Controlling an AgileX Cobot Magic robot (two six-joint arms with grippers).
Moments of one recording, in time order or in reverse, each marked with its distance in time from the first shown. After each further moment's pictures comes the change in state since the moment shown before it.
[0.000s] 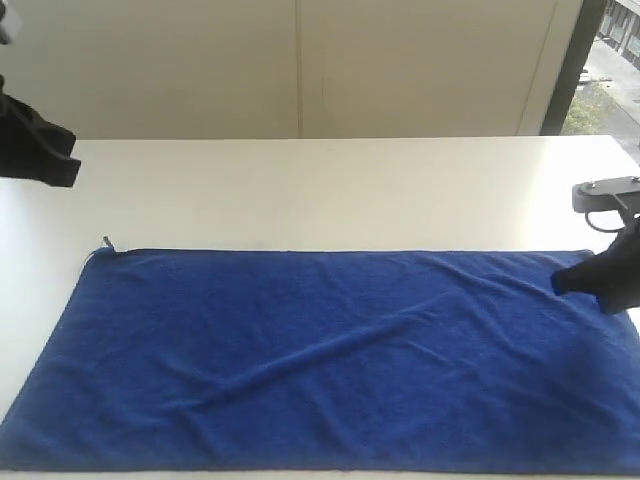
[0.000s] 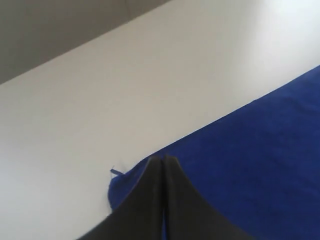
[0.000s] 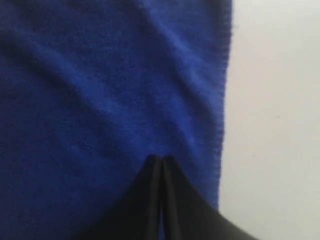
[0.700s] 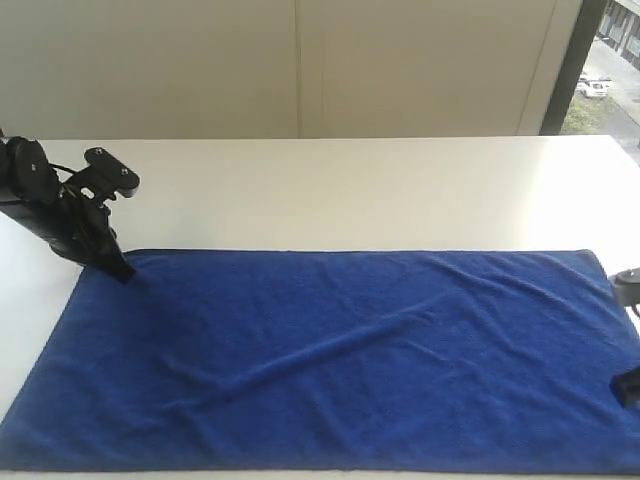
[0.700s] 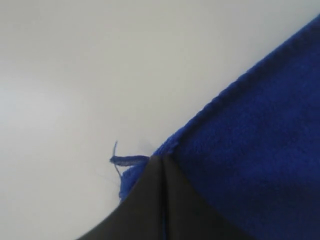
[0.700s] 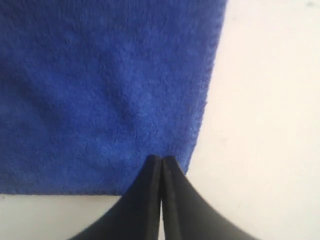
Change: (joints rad) left arm 0.061 0.828 -0.332 0.316 -0.051 0.000; right arm 0.000 -0.229 0.256 -0.148 0.283 0.064
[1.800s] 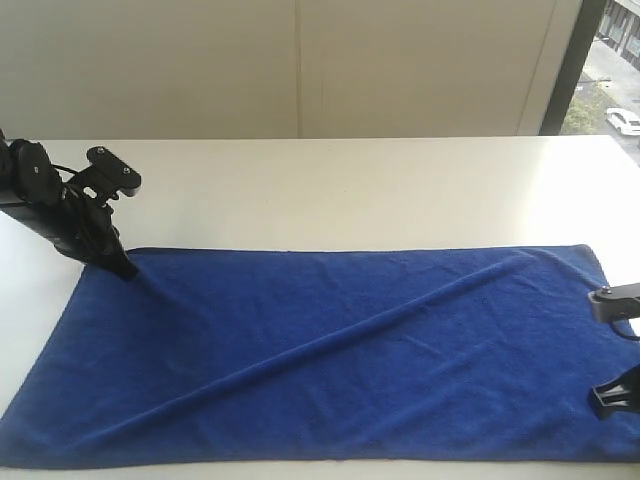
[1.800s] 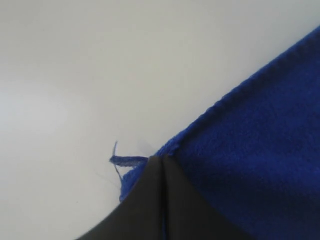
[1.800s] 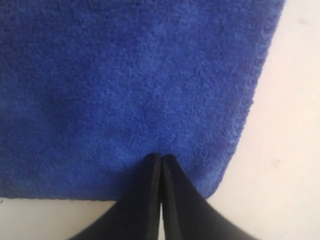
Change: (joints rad) left arm 0.000 0.016 0.000 0.004 -0.028 0.003; right arm 0.000 0.130 -0.003 0.071 -0.009 -0.031
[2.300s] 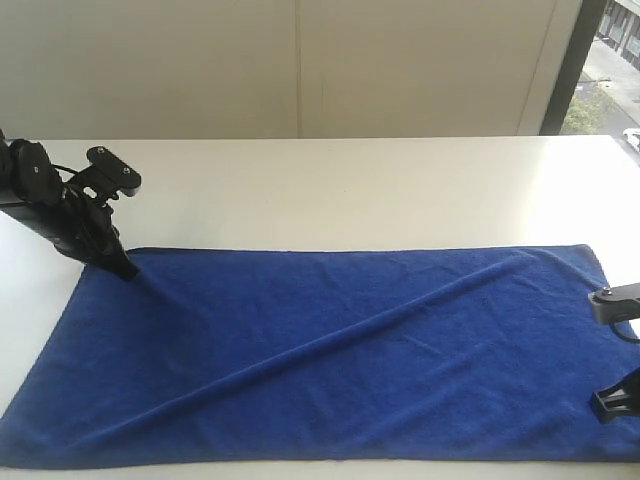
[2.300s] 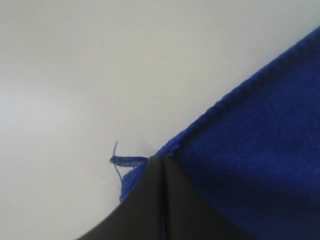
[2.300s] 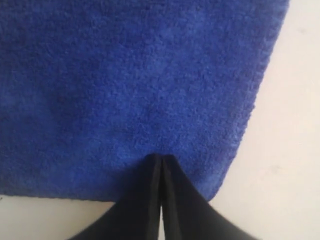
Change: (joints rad) left arm 0.000 0.000 0.000 0.000 0.000 0.000; right arm -0.002 -0.034 0.018 0.022 -0.053 -0.056
